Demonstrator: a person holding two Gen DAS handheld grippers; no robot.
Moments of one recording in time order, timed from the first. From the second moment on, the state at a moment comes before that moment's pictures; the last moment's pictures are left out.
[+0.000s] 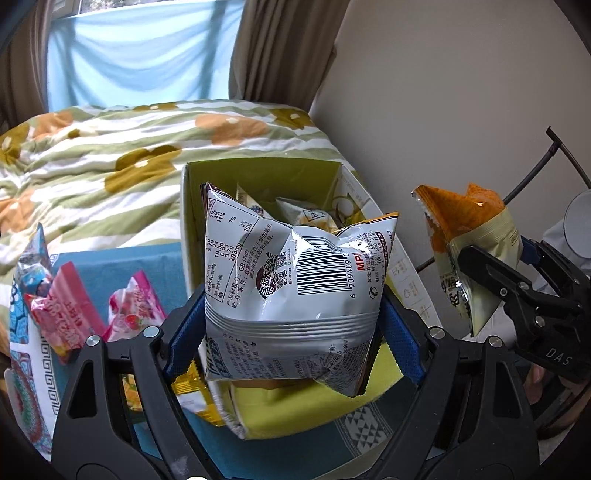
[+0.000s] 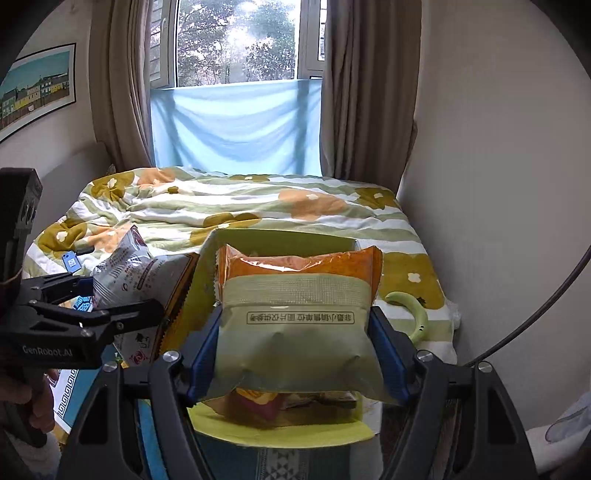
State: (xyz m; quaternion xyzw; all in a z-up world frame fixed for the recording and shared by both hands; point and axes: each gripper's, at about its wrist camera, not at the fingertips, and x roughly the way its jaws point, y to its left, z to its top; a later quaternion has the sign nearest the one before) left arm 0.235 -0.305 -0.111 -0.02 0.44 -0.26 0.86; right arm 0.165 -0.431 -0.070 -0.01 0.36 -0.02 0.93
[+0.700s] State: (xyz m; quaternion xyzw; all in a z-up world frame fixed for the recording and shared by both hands) left arm 0.212 -0.292 -0.131 0.00 0.46 -0.18 0.87; right arm 0.197 -0.478 -0.114 0.05 0.41 0.04 0.91
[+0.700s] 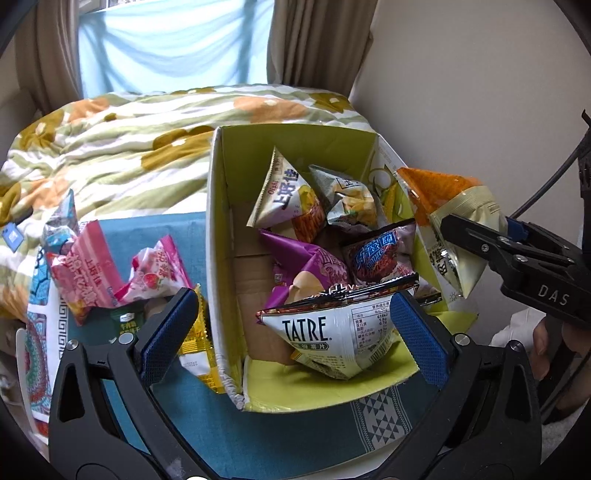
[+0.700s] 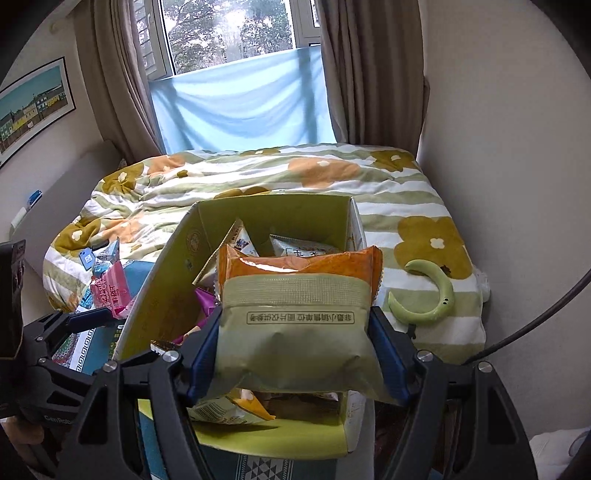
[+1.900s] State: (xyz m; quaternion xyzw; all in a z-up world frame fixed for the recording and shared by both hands) left arm 0.154 -0.214 -0.093 -0.02 0.43 -0.12 0.89; right arm 0.181 -0.456 -0.107 0.10 0.41 0.07 0.90
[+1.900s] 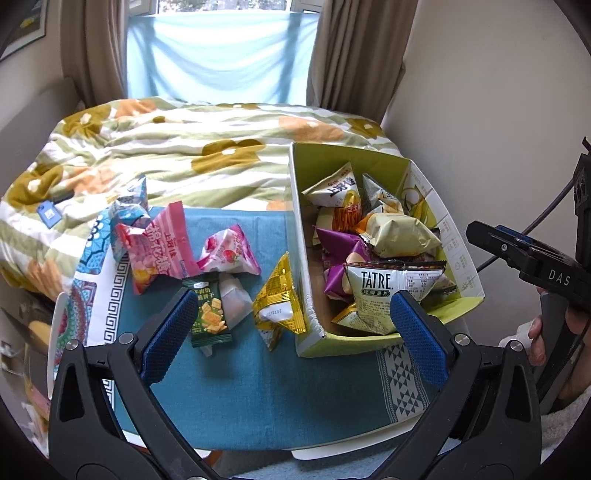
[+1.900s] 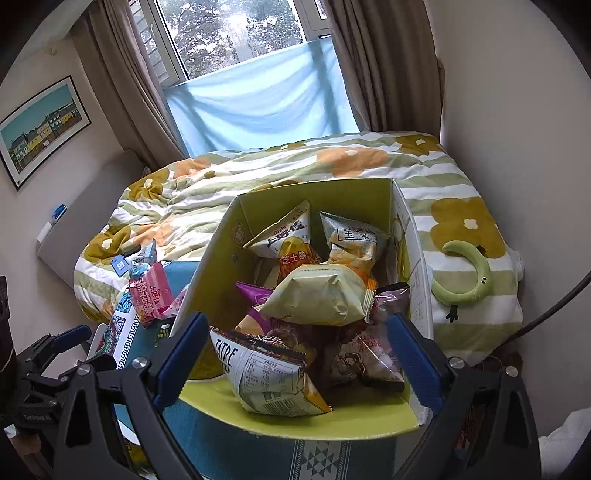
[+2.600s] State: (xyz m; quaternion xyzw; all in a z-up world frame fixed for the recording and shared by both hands) left arm 0.176 -0.048 -0.057 -0.06 0.40 -0.04 0.92; right arm 0.186 -0.347 -0.061 0.06 0.35 0.15 0.92
